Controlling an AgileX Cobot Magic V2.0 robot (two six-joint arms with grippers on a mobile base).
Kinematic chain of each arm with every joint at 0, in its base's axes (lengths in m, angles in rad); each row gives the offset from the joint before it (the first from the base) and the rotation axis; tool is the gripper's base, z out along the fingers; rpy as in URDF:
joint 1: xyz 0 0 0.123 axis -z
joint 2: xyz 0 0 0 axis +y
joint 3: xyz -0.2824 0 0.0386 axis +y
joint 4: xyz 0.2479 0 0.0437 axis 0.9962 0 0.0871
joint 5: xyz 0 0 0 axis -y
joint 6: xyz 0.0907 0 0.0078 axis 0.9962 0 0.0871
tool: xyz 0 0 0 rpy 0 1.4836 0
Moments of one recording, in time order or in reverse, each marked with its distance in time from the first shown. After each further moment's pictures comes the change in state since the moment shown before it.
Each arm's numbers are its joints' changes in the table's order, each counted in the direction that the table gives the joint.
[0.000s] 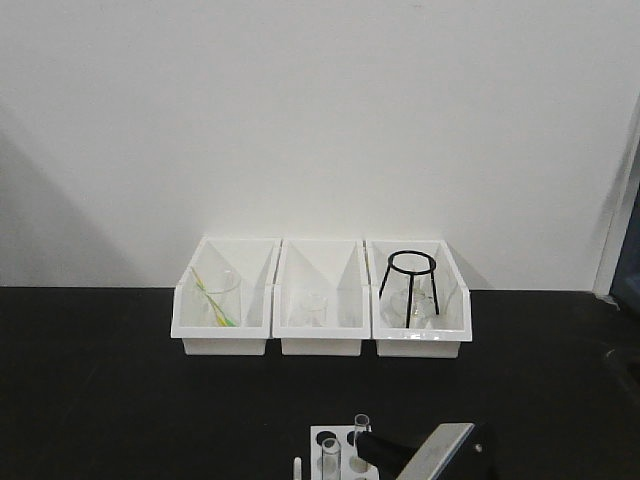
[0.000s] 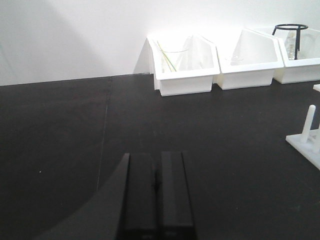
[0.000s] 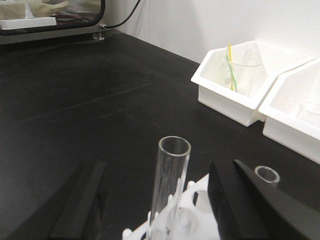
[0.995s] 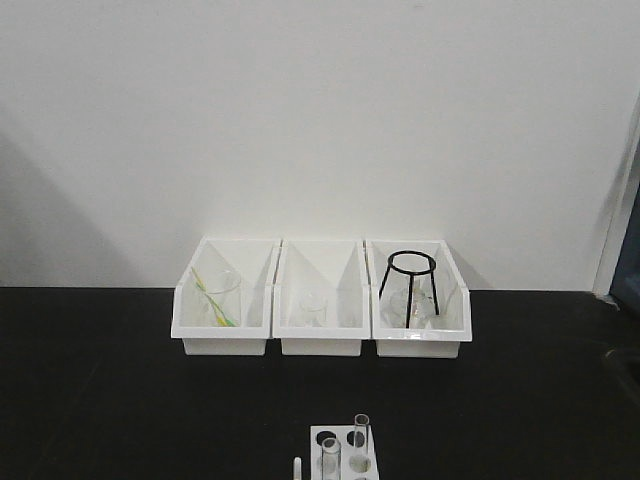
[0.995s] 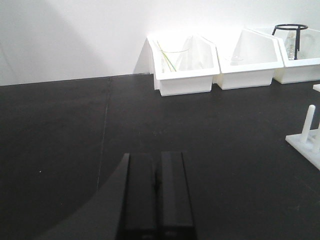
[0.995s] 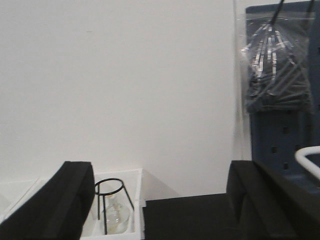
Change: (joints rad) left arm 0.000 0.000 0.000 0.000 0.000 0.000; right arm 0.587 -0.828 -0.122 0.261 -0.708 0.025
